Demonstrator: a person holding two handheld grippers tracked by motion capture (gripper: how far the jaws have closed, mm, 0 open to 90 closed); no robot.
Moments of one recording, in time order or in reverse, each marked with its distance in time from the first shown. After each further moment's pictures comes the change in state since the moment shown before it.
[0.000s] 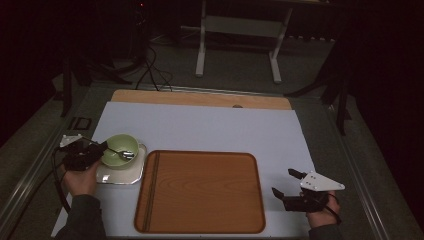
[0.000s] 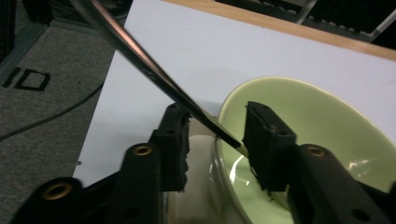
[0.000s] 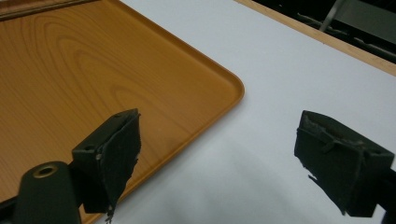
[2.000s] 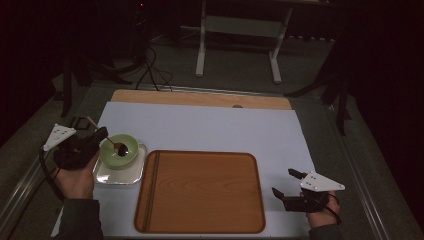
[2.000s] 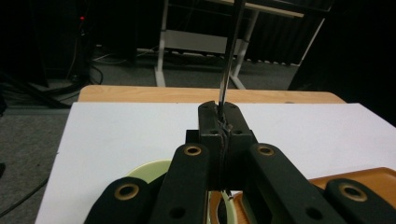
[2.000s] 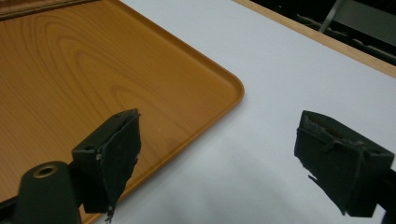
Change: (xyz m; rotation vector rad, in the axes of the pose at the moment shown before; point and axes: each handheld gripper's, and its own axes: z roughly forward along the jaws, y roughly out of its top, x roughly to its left) left arm -0.063 0.044 -0.084 -0.225 -0.195 0.153; right arm 0.001 0.000 -0.001 -0.003 0.000 -0.003
